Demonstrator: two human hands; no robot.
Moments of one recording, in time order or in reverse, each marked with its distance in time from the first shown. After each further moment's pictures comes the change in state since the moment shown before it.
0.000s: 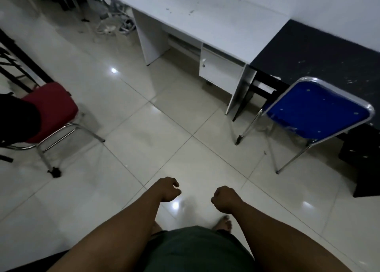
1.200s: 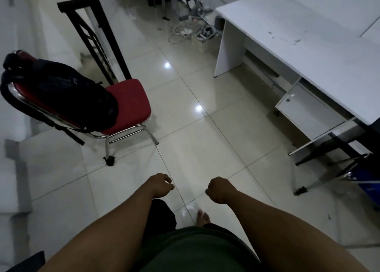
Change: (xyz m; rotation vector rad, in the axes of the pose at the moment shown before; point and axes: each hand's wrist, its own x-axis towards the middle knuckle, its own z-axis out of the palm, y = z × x) left_hand 0.023 -0.282 -0.225 -0.377 0.183 -0.255; right_hand 0.133 -0.381 0.031 -0.402 -0.112 -0.258
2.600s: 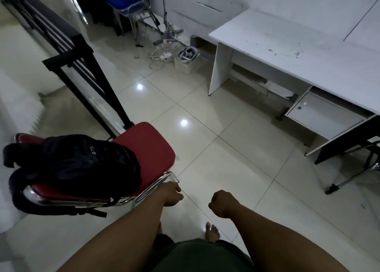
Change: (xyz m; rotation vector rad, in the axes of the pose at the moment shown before) left_hand 0.165 -0.099 -0.304 0.277 -0.088 0.247; right_hand 0.139 -0.304 -0.043 0.202 0.096 0.171
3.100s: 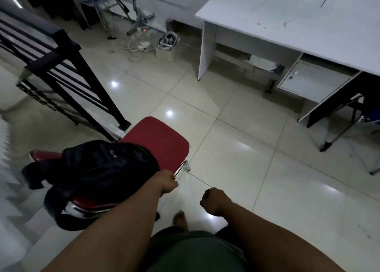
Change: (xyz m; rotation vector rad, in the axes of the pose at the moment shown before) left_hand 0.012 -0.138 -0.089 0.145 -0.064 0.062; right_hand -0.014 -0.168 0.098 0.259 0.008 0.108
